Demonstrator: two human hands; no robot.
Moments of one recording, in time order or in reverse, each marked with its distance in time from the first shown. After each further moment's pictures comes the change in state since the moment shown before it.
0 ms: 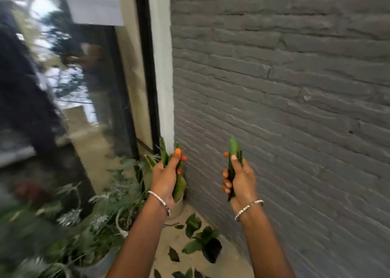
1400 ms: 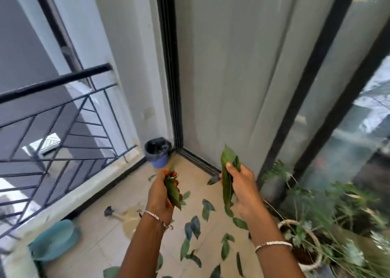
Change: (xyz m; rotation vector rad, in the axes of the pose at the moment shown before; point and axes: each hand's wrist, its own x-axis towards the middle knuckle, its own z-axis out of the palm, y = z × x) left_hand -0.502 0.138 -0.738 -0.653 1.307 0.312; right_hand -0.634 0.327 0.521 -0.448 -1.340 0.545
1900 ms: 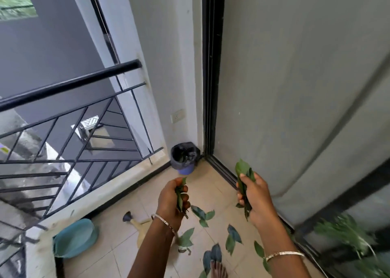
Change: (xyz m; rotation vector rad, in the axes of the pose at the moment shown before) left_hand 0.221 0.091 0.031 -0.011 0.265 0.018; right_hand 0.260 -0.002 0.122 -0.104 -0.128 0.172
